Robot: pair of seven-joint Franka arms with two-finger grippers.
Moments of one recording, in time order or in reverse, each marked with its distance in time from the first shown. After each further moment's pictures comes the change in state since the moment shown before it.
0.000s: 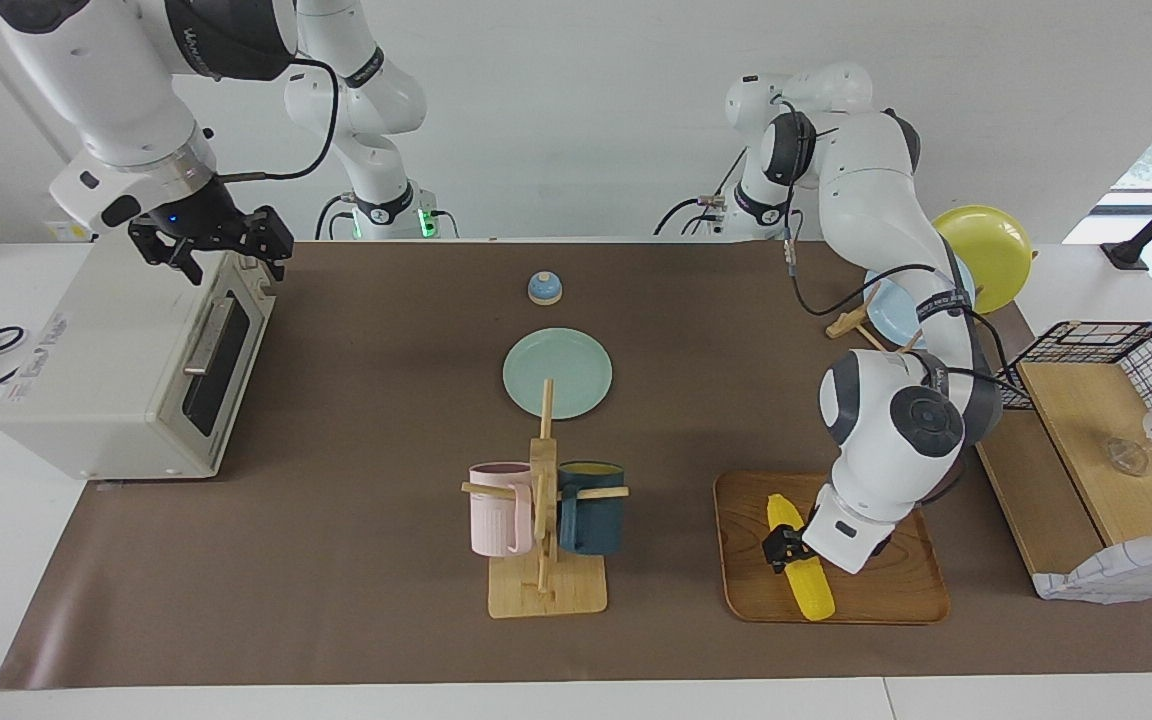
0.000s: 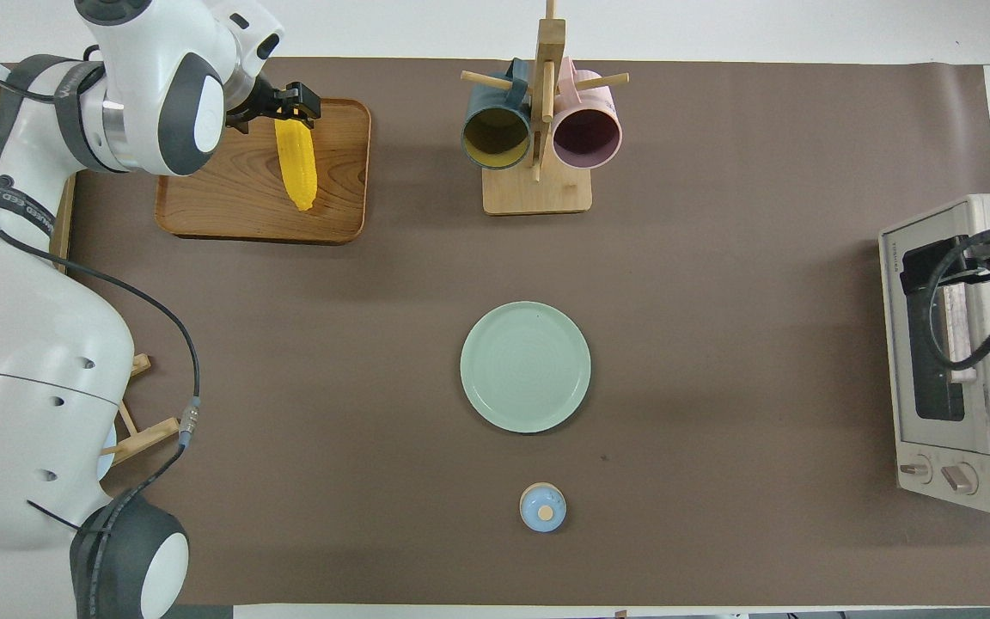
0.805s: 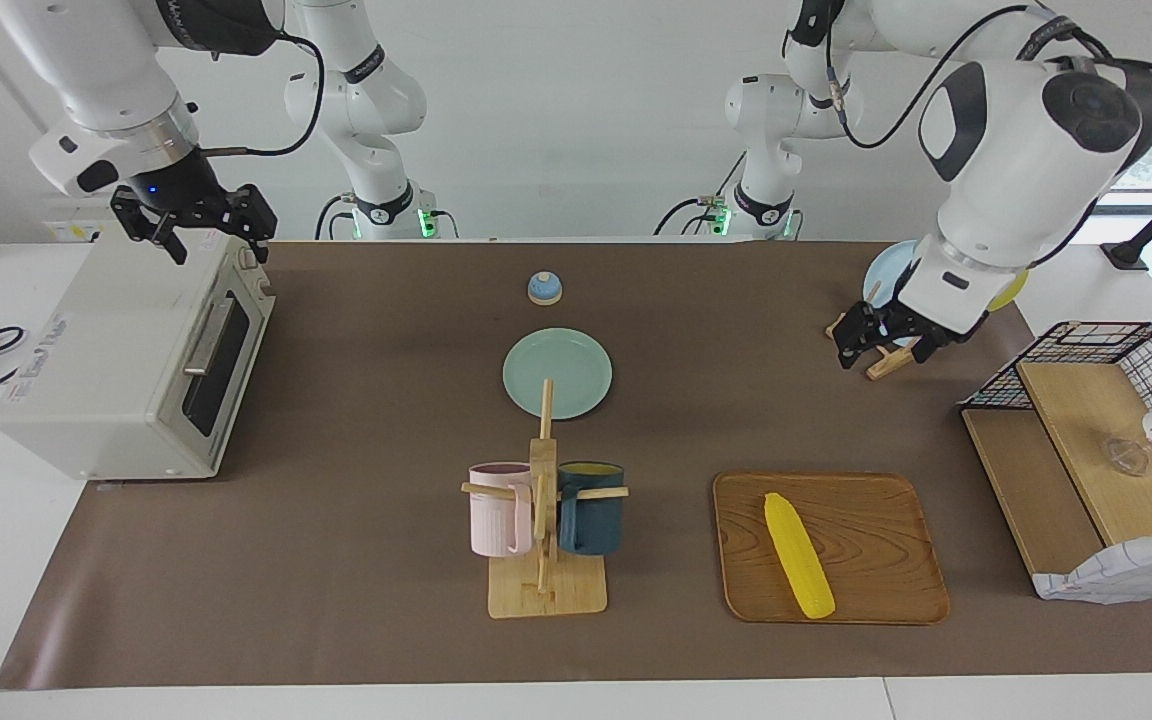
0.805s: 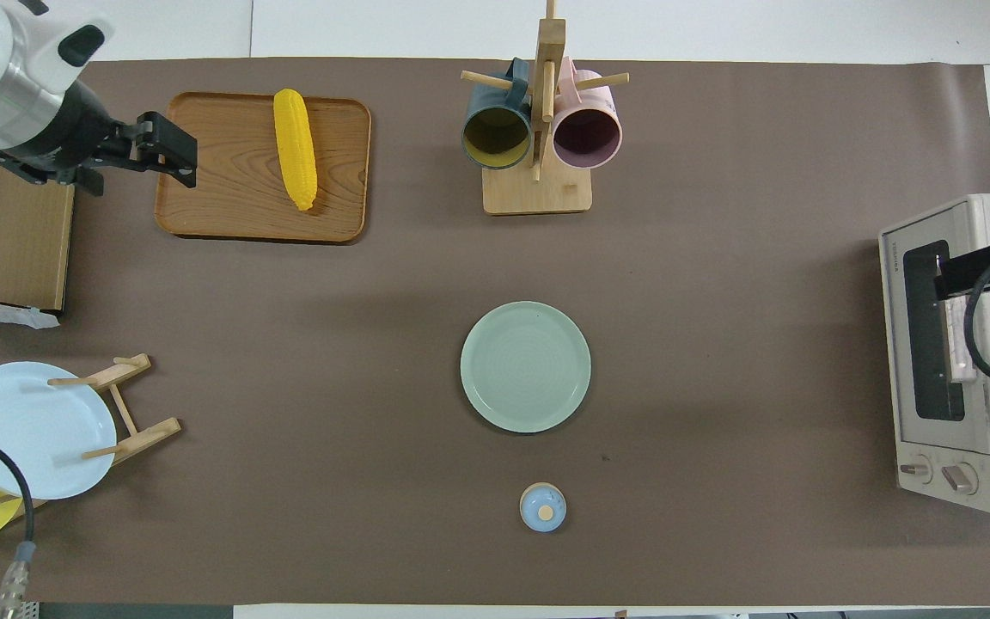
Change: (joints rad) left arm 0.021 -0.597 0.009 -0.349 0.000 -0.405 -0.003; right arm -0.015 -0.025 -0.032 -0.018 0.000 0.018 0.000
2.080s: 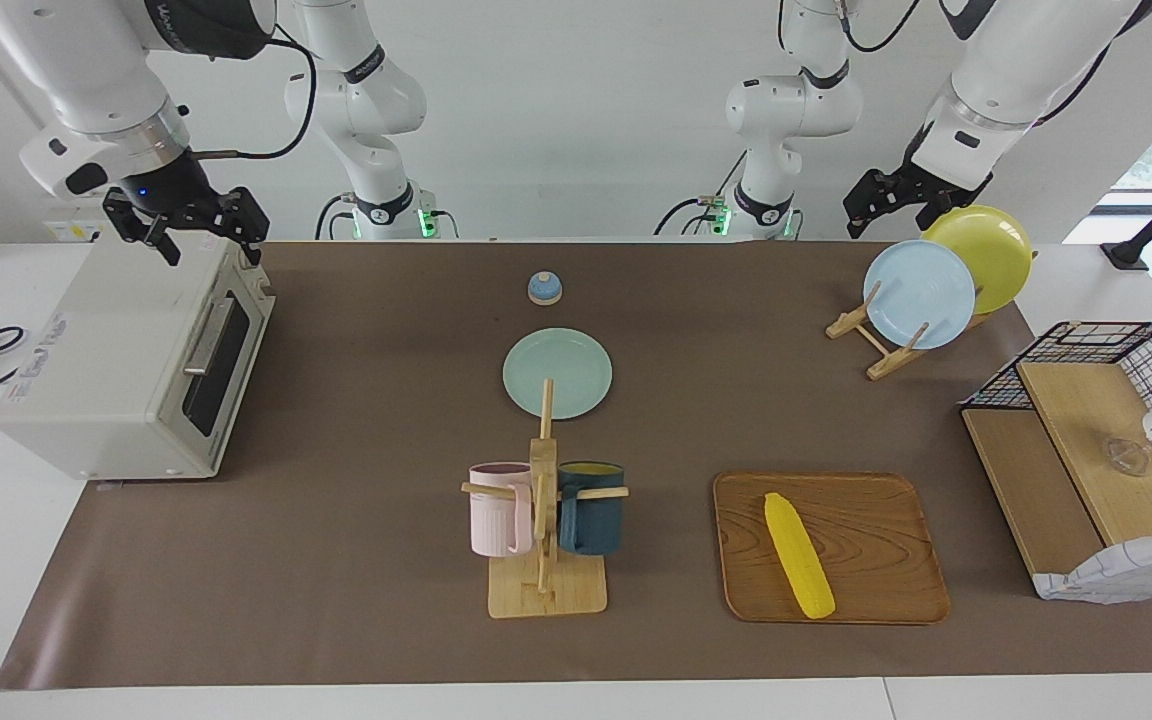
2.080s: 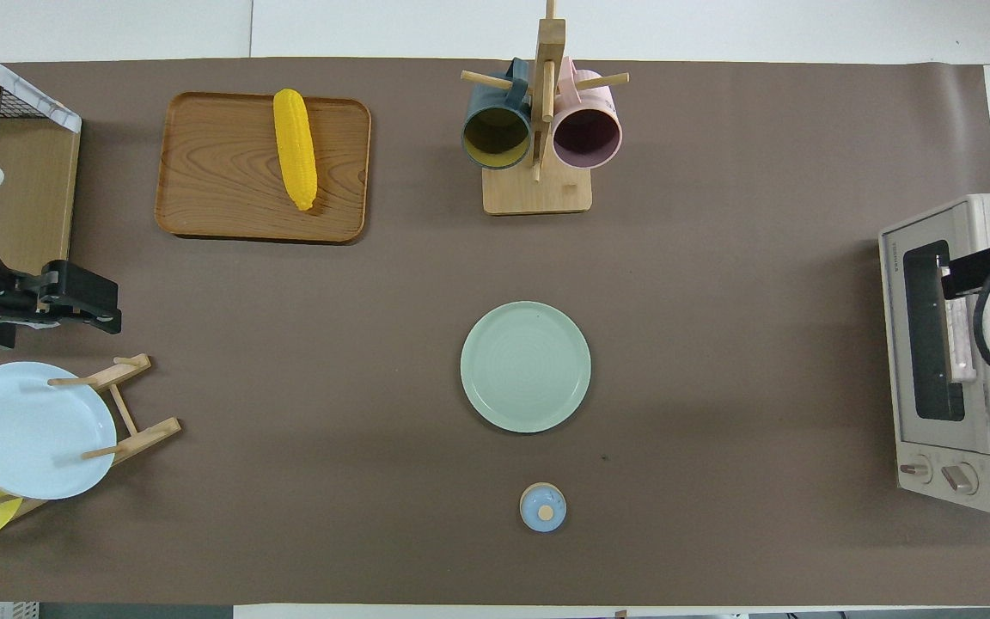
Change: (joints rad) left arm 0.119 -0.306 -0.088 -0.262 -0.019 -0.167 -0.032; right arm 0.003 0.000 -0.014 -0.007 0.001 0.006 0.000
